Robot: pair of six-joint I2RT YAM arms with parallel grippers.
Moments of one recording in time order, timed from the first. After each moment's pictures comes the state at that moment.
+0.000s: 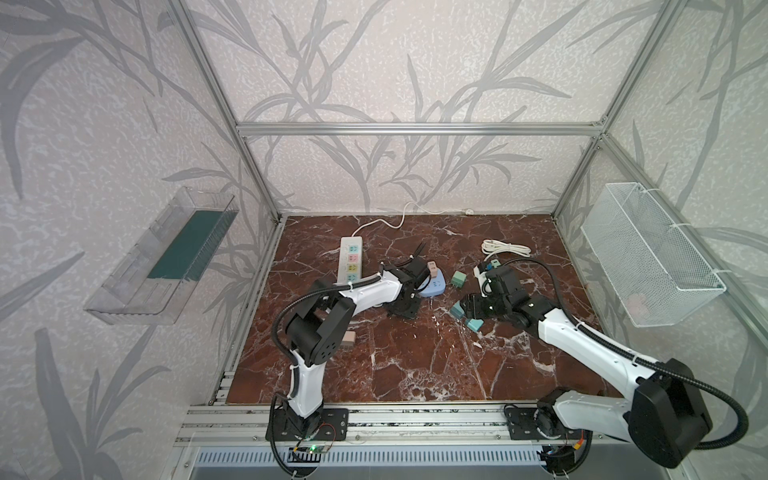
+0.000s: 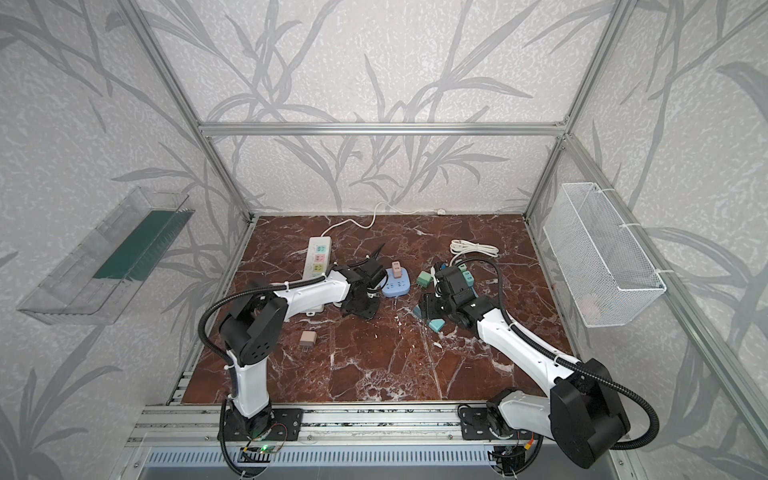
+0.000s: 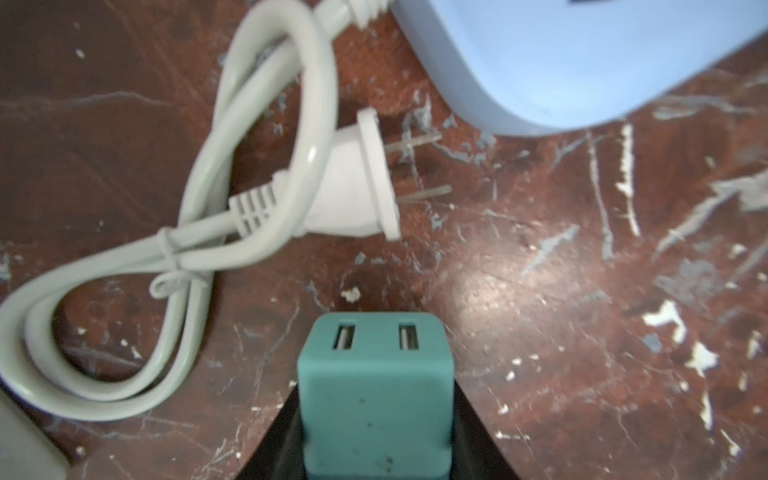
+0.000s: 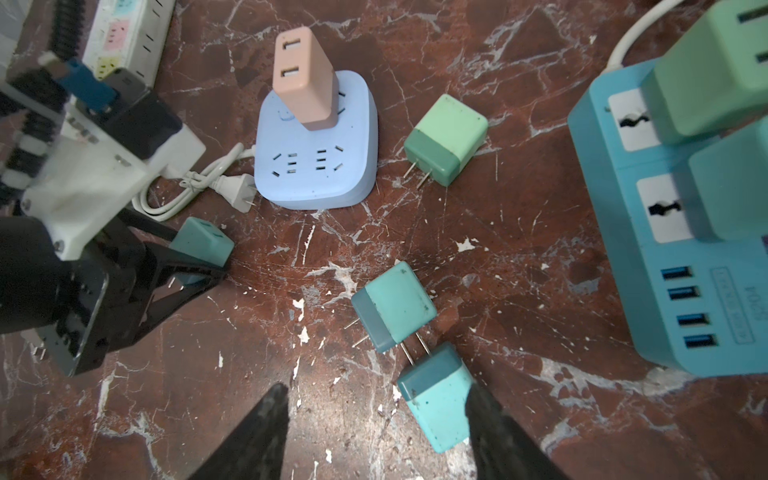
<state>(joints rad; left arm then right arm) -0.70 1.88 1.26 -0.70 -0.06 -0.30 0.50 1.23 0.78 -0.42 -0.06 0.39</state>
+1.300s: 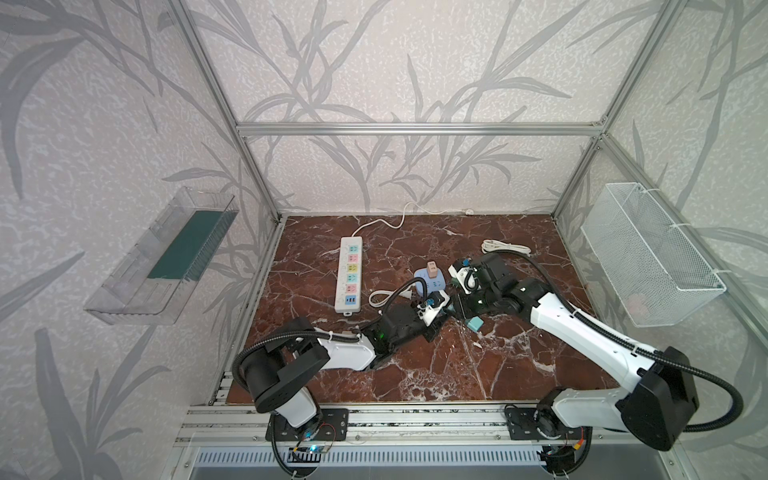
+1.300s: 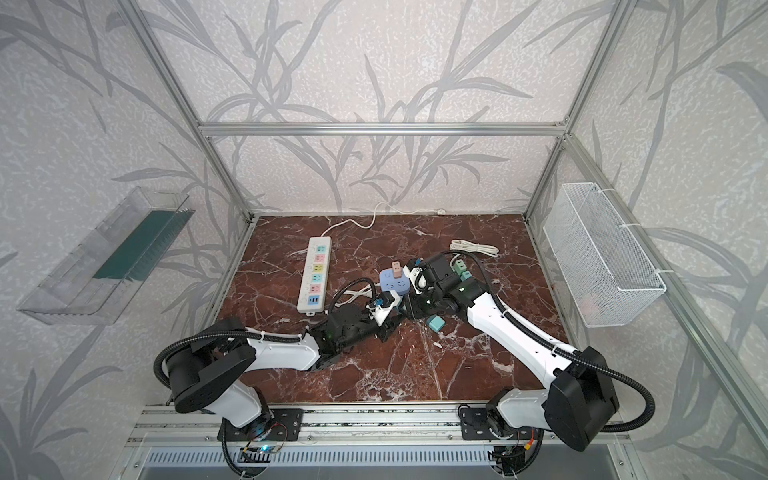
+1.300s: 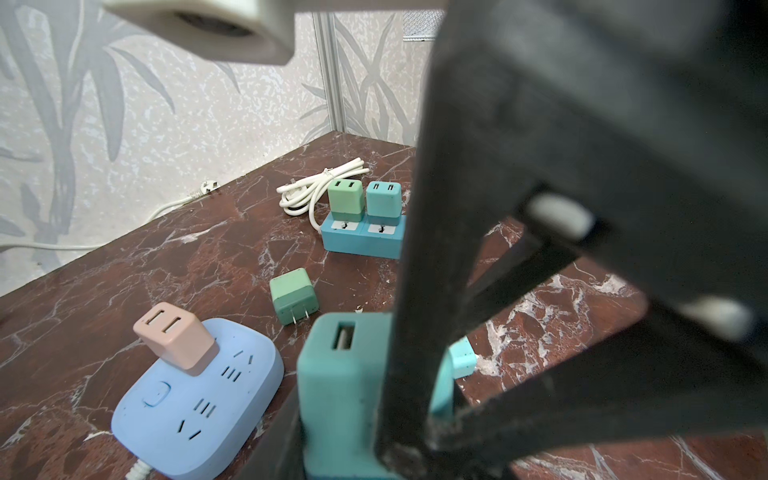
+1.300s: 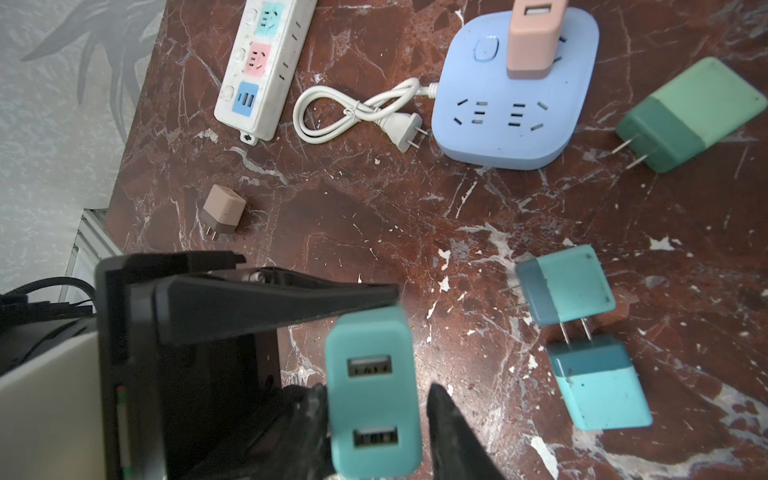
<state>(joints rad) -0.94 1.60 0.57 0.84 0.03 0.07 0.61 1.33 1.03 -0.66 -0.32 0.35</state>
